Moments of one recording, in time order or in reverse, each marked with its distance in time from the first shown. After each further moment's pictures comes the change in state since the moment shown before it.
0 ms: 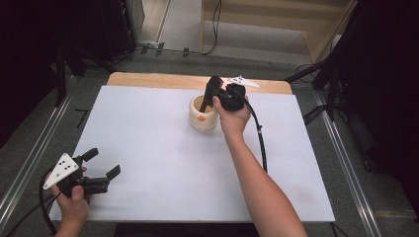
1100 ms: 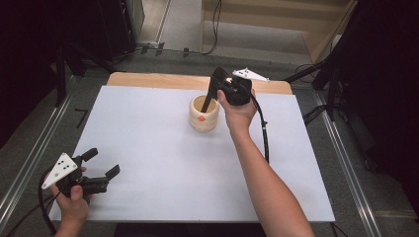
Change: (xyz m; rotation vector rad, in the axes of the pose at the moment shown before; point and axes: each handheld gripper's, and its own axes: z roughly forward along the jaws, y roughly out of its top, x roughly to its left) left arm 0.002 0.000 -0.001 -0.002 -0.002 -0.012; right arm 0.007 0.025 -0.019 -0.044 -0.003 -0.070
